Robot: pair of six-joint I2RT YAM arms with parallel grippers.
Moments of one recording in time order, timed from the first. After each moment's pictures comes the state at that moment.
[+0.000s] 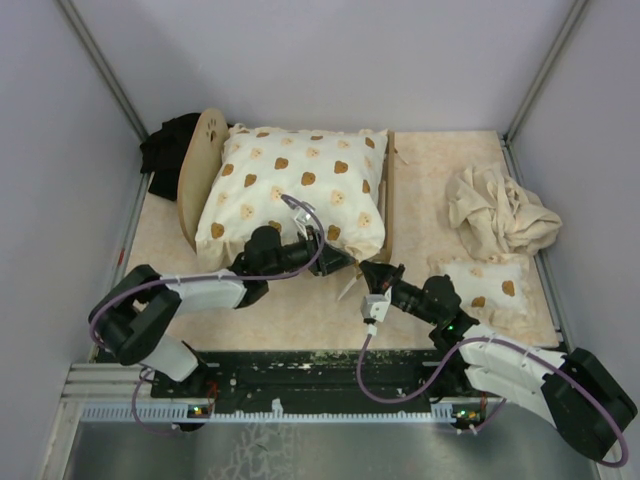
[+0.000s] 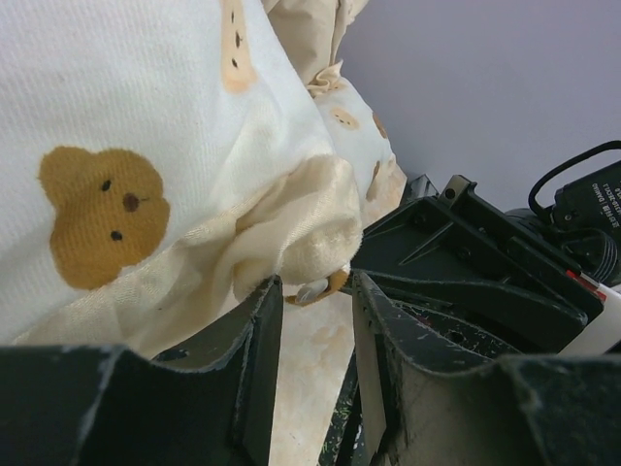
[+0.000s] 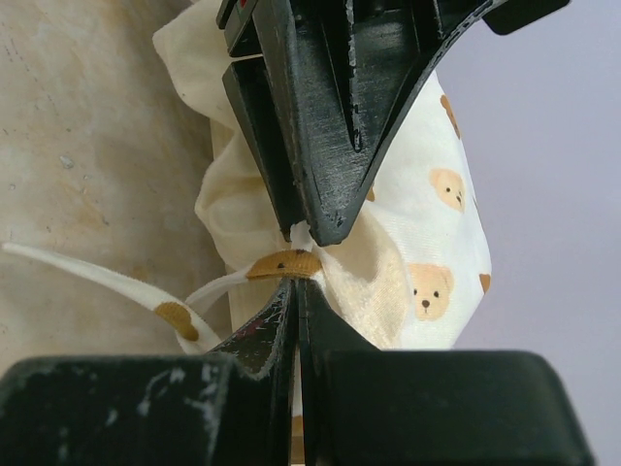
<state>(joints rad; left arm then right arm) -0.77 1.52 0.61 0.85 0.42 -0.71 0.68 0.86 0.10 0.74 -0.36 -1.08</state>
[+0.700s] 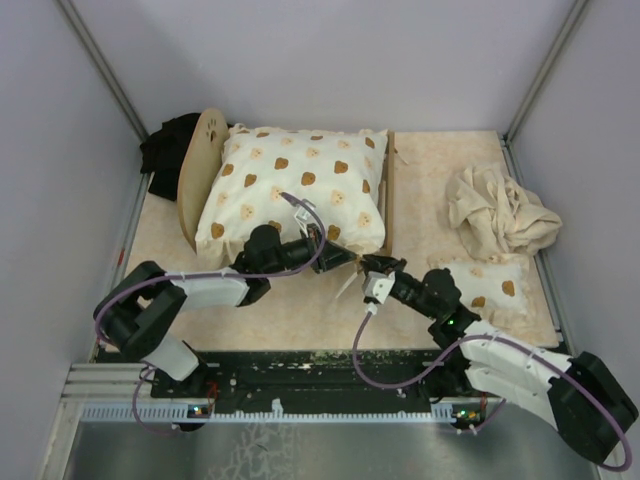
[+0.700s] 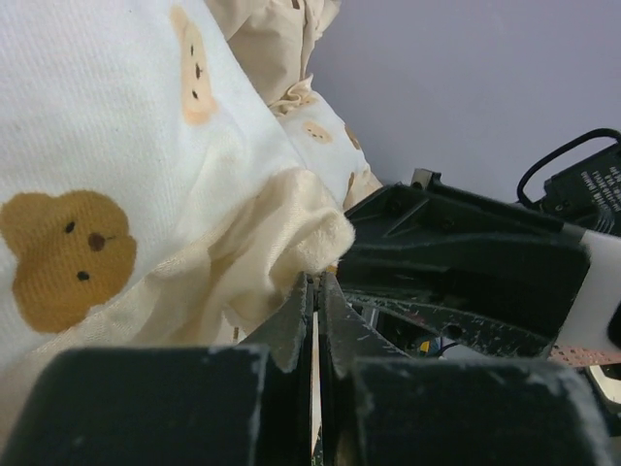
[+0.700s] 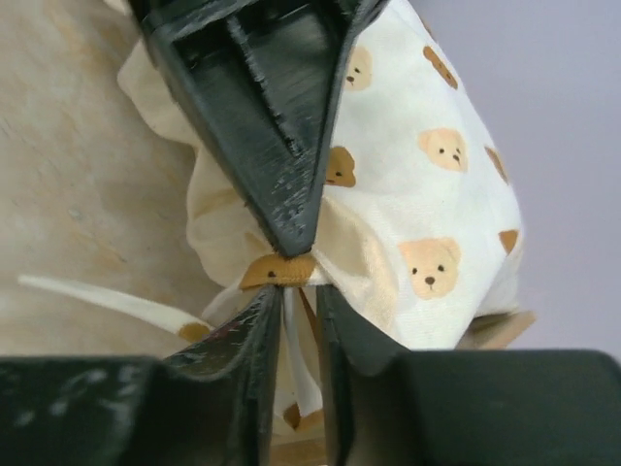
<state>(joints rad) -0.77 1.56 0.63 0.94 0.47 -0.75 0.68 0.86 0.15 0.70 -0.30 -0.89</state>
